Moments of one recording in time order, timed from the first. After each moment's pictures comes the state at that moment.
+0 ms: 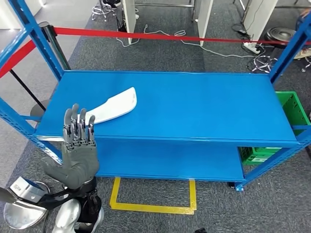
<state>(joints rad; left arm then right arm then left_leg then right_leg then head) 0.06 -0.23 -0.41 -1.75 0.14 -0.04 -0.69 -0.07 0.20 -0.88 -0.22 1.23 -0.27 0.08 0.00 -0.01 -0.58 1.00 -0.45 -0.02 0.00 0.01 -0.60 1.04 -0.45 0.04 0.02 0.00</state>
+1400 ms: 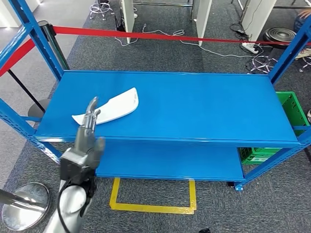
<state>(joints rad) -0.09 -0.14 -0.40 -1.62 -0.38 0.17 -0.42 -0.08 0.20 -0.92 -0.22 1.24 -0.24 0.13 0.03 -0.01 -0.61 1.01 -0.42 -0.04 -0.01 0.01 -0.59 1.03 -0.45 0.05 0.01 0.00</state>
